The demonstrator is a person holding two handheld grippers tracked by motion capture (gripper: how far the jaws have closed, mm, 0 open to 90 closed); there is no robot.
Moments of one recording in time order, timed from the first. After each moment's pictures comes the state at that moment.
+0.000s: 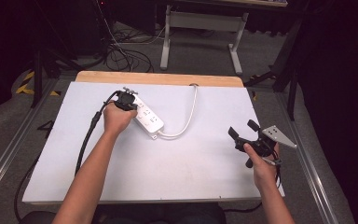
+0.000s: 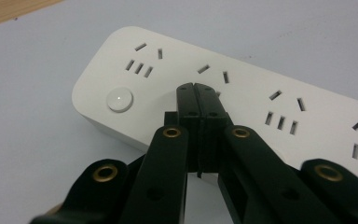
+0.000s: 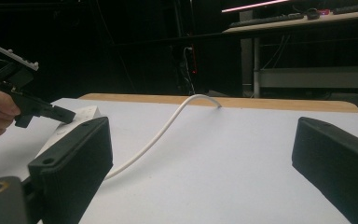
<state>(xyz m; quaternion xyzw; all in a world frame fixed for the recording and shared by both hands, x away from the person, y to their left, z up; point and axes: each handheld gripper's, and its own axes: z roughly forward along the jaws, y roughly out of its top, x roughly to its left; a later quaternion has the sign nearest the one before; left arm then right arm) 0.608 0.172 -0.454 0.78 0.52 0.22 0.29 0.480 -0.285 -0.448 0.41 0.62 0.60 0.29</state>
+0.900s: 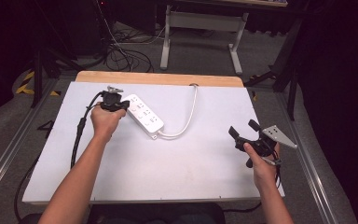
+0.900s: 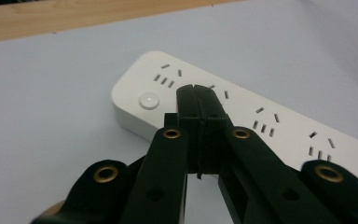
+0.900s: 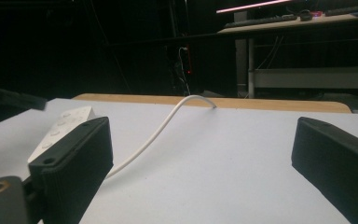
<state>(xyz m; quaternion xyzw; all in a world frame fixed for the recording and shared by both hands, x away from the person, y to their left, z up) 0.570 0.213 -0.432 0.71 0.53 0.23 0.39 0.479 -0.284 -0.446 0.41 0.62 0.60 0.29</state>
